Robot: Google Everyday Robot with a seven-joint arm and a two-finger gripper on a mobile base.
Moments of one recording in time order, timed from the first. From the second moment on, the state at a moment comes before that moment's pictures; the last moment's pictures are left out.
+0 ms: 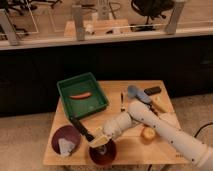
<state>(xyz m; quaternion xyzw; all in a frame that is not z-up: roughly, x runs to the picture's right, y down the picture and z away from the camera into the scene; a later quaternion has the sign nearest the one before) -0.064 0.246 0.668 -0.51 -0.48 0.21 0.68</state>
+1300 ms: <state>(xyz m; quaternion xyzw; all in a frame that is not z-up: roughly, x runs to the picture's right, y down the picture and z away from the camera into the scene) -0.045 0.251 0.645 -0.50 -0.48 0.22 0.69</state>
